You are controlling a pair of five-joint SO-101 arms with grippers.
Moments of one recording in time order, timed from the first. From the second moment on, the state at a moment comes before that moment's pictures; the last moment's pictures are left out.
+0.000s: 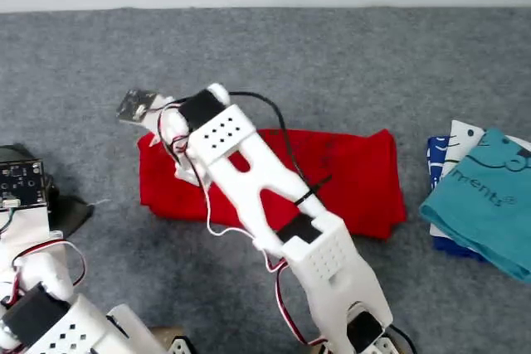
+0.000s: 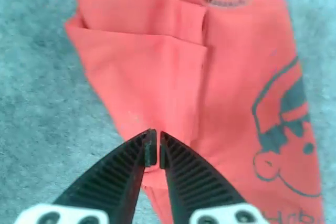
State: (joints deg) left arm -50.4 -73.1 54.2 79.3 -26.9; right arm -43.6 39.9 -49.6 100.5 23.5
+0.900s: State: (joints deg) left arm -50.4 -73.1 54.2 79.3 -30.3; right arm -4.0 20.8 0.5 91.5 26.6
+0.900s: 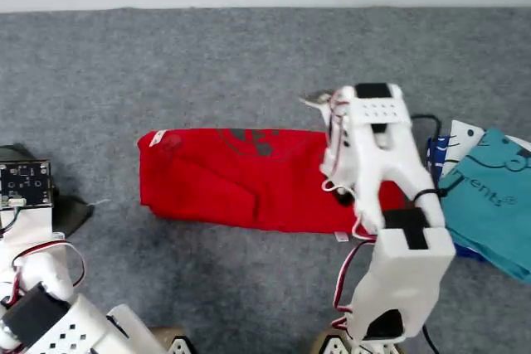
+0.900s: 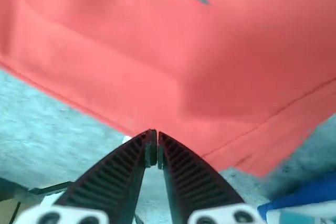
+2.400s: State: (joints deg) left arm -50.4 -73.1 54.2 79.3 -30.3; right arm 8.4 27.1 0.7 78.0 23.6
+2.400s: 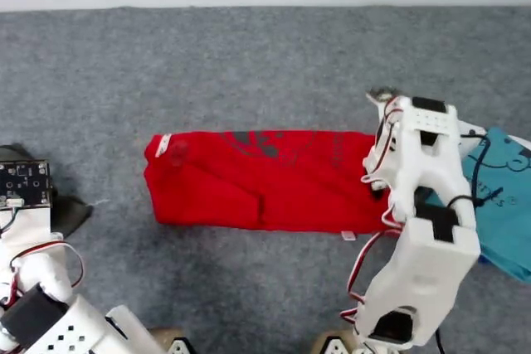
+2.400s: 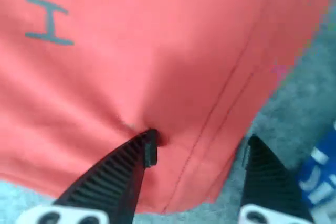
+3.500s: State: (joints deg) left arm -50.4 -73.1 54.2 79.3 -30.3; right arm -33.3 1.7 -1.1 77.6 25.4
